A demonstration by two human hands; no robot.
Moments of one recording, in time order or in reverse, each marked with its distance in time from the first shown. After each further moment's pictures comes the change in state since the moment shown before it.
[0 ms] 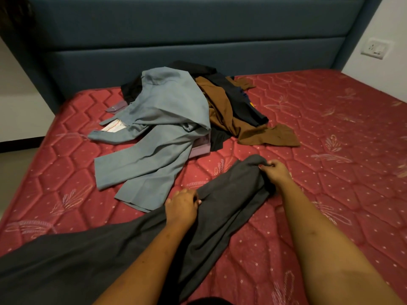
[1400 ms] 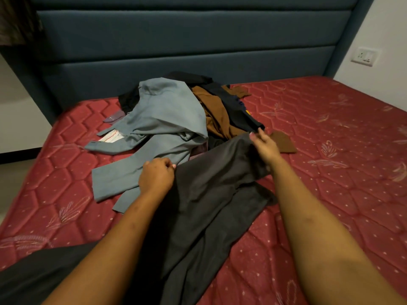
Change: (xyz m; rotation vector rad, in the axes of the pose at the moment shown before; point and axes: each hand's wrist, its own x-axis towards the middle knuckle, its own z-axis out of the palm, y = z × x) left_hand 0.058 -0.007 -0.096 -0.130 0.205 -0.145; right_hand -0.025 -0.107 -0.022 0.428 -0.199 -0.163
